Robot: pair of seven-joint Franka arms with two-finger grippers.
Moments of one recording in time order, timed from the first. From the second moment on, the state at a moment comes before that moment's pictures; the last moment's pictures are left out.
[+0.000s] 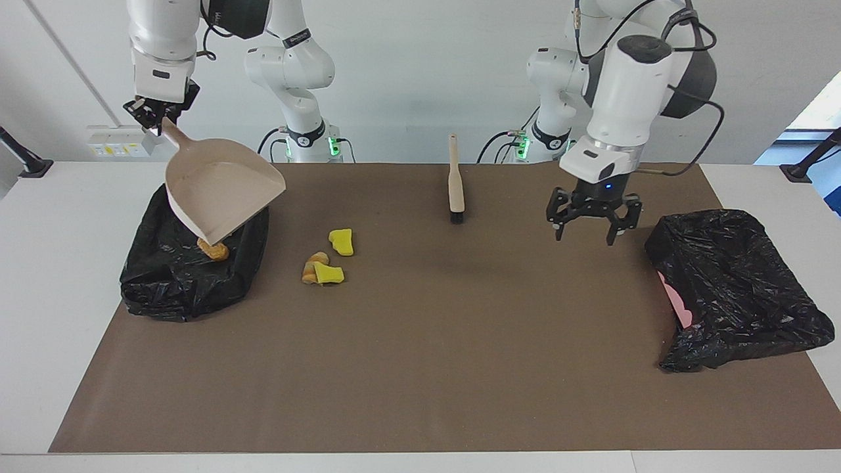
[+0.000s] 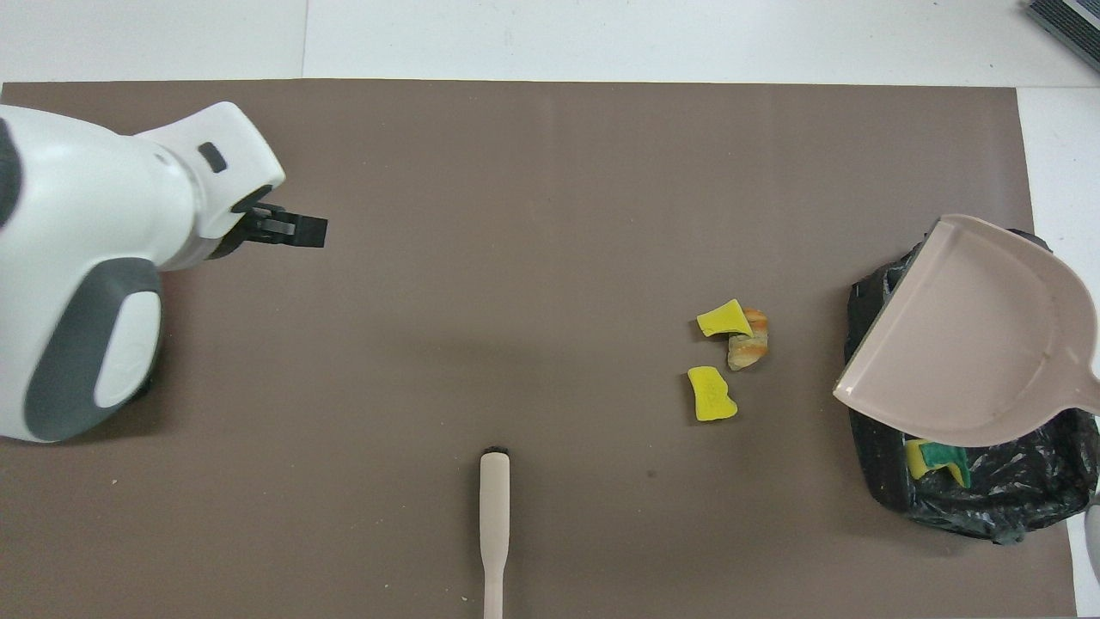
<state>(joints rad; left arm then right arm) -0.36 0.03 0.09 -1.71 0.08 1.99 -0.04 -0.08 -0.30 0.08 -1.91 -0.40 1.48 -0.88</state>
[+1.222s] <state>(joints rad) -0.14 0.01 0.09 -1.44 -0.04 1.52 0.19 0.26 0.21 0.18 -1.66 -0.04 1.76 0.51</state>
